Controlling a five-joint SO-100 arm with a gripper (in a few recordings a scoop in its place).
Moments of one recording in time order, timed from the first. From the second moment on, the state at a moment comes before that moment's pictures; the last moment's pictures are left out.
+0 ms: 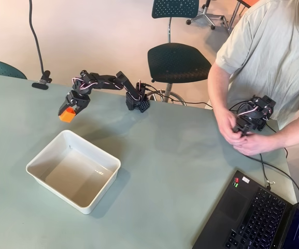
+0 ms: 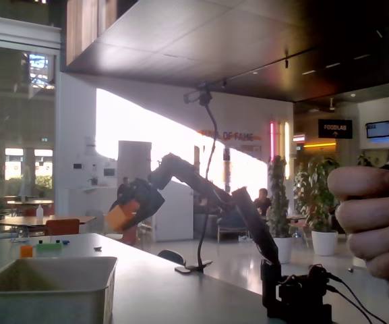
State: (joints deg) arm 34.9 62.5 29.1 80.5 24.0
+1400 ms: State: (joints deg) arm 21.1 51.7 28.9 64.8 24.1
